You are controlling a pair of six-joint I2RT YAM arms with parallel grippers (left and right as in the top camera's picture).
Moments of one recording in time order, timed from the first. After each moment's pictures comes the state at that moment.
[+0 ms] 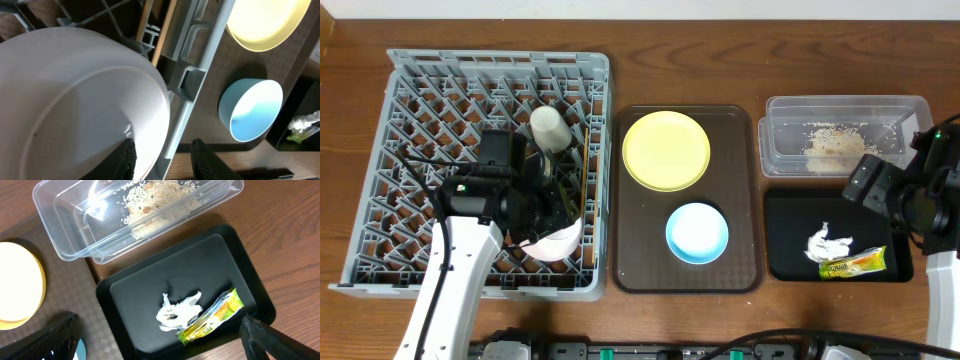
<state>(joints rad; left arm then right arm) -0.07 1.24 1.02 -1.13 0.35 -0.43 -0.25 1.13 1.23 -1.16 -0.01 0.27</state>
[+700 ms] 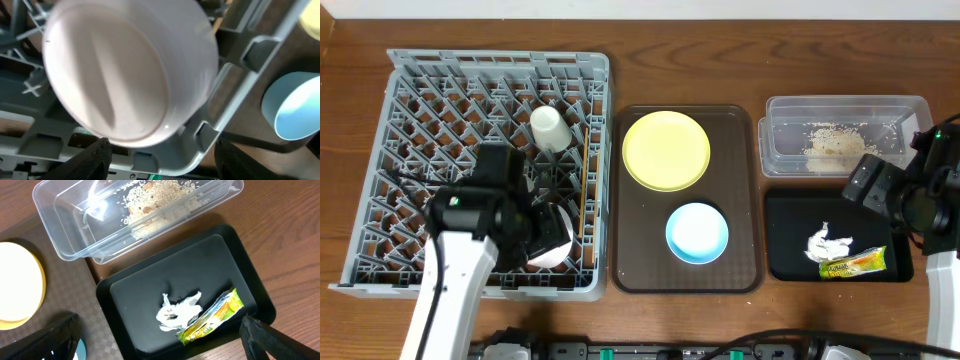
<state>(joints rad) -0.07 1.17 1.02 -1.31 0.20 -0.48 -0.25 1.13 1.23 -1.16 -0.01 0.27</state>
